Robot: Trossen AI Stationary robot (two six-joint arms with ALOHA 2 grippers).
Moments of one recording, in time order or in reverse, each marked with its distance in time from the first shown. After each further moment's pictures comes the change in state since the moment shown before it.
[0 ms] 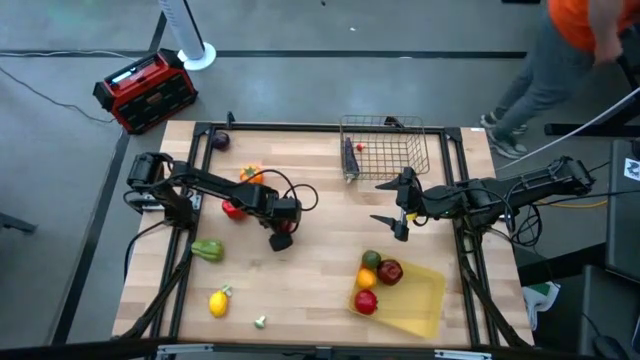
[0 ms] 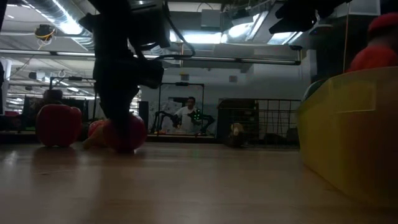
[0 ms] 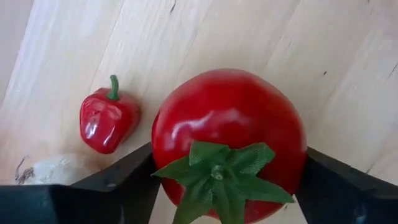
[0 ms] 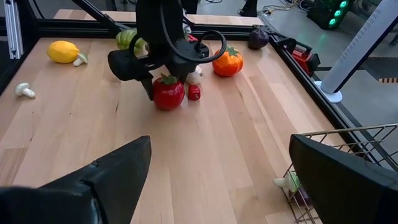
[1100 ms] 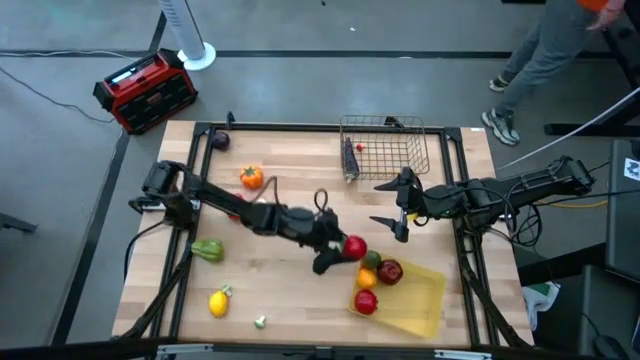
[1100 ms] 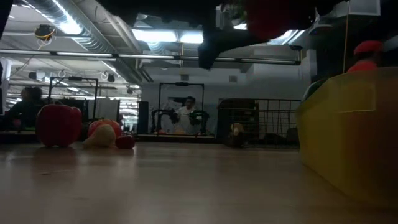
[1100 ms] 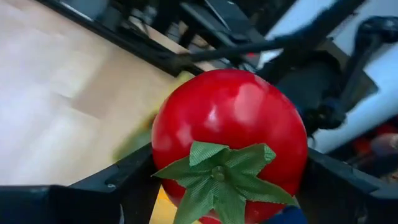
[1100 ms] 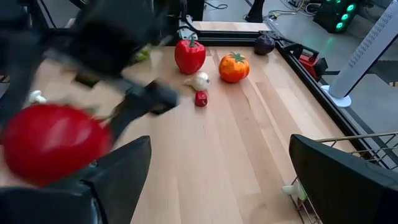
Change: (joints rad) left arm -0.164 0.163 0.116 1.167 0.079 -0.126; right arm 0.000 0.000 0.000 0.029 -0.023 0.002
